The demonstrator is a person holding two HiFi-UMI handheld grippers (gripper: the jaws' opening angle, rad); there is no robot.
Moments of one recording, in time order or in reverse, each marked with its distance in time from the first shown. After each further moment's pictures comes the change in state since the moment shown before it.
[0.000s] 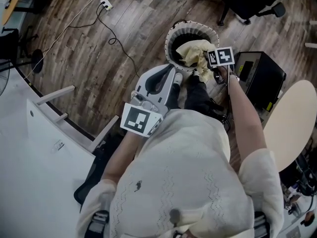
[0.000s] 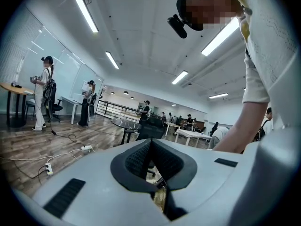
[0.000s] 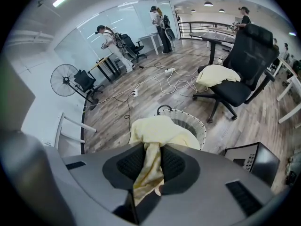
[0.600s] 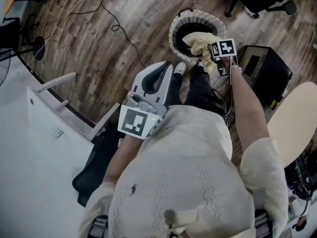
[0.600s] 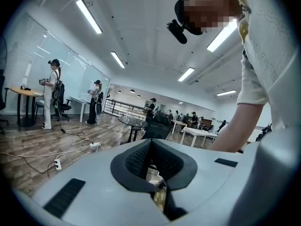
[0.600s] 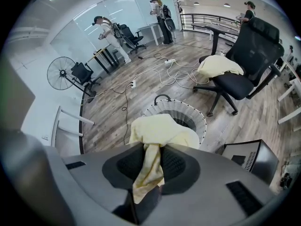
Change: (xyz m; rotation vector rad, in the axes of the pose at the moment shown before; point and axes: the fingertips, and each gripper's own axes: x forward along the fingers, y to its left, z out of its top) left arm -0.011 0.005 -0.023 -0.010 0.030 0.095; right arm 0.054 -0.024 -0.029 -0.012 0.093 -0.014
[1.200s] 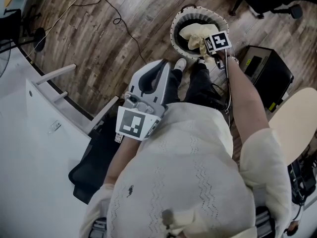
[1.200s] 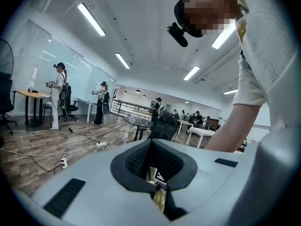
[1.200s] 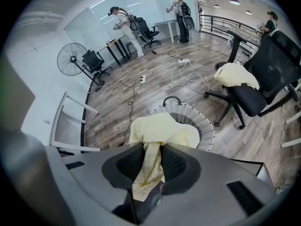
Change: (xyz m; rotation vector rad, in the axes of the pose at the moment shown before) left arm 0.010 0.005 -0.002 -0.014 0.005 0.082; right arm 0.029 0.012 0.026 -0.171 0.048 0.035
